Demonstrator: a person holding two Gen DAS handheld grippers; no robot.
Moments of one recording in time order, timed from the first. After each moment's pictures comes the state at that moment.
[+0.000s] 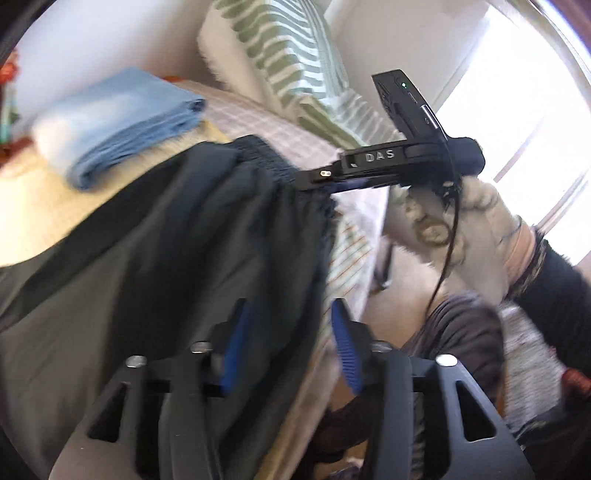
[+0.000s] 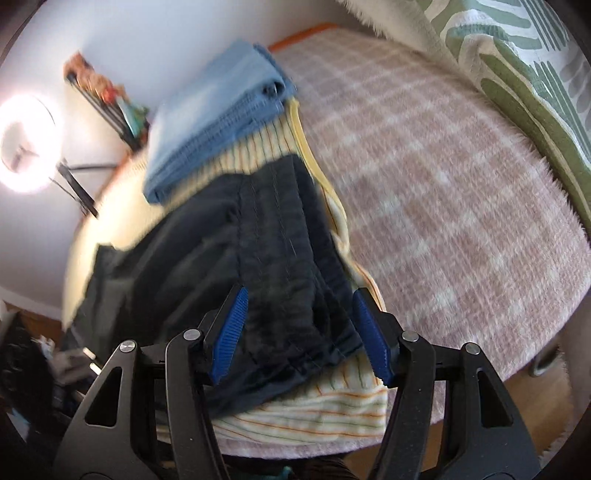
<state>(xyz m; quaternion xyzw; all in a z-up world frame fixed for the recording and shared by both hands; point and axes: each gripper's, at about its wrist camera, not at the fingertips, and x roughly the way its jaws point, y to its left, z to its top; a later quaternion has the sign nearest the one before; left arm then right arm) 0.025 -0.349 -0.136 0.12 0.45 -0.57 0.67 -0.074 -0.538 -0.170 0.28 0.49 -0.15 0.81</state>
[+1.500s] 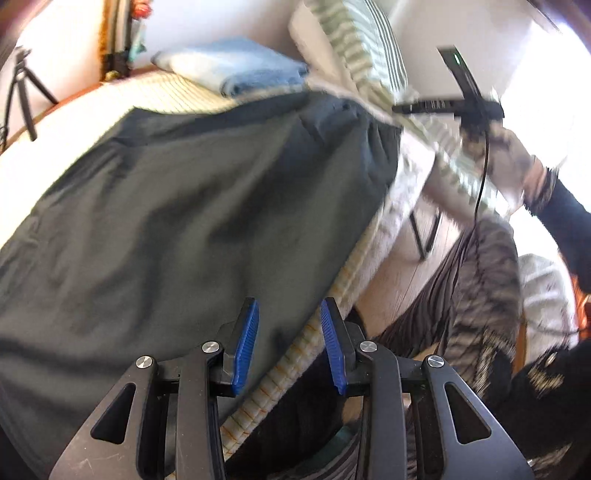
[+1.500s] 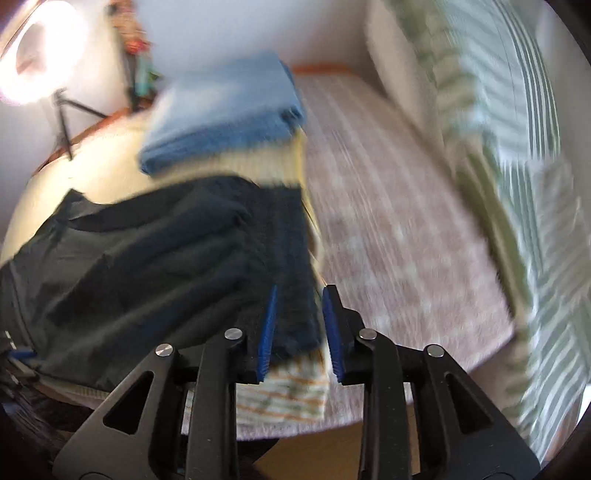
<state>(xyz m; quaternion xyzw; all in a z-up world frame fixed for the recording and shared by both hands) 0.007 -0.175 -0.142 0.11 0.48 -0.48 0.72 -0.080 -0.489 -0.121 0.07 0.49 -0.19 0.85</state>
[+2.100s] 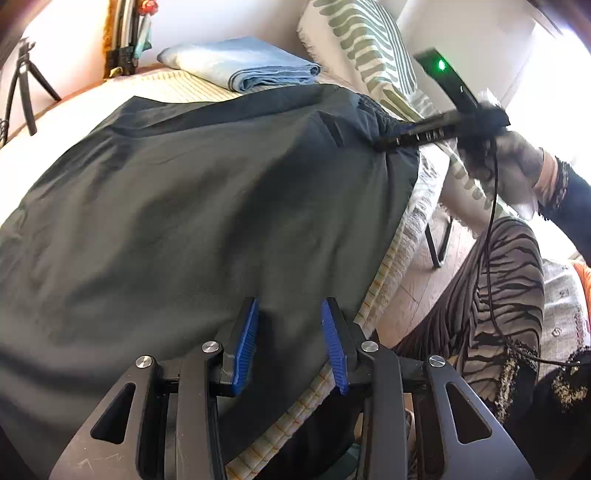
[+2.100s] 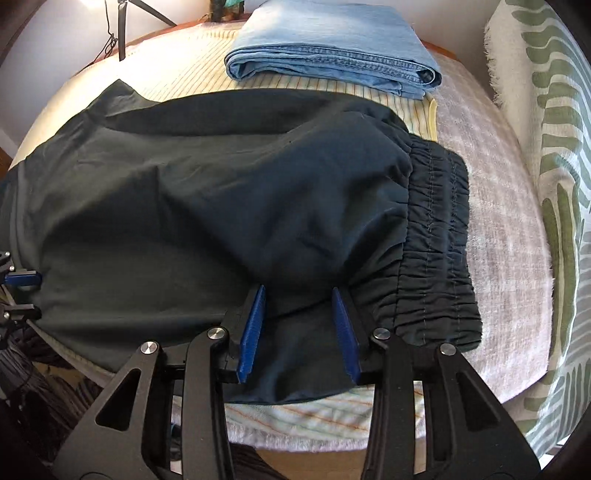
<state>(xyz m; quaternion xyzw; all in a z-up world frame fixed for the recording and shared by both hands) 0.009 -0.186 -0.175 0.11 0.48 -0.47 0.73 -0.032 -0.426 -0.185 0.02 0.59 -0.08 0.81</state>
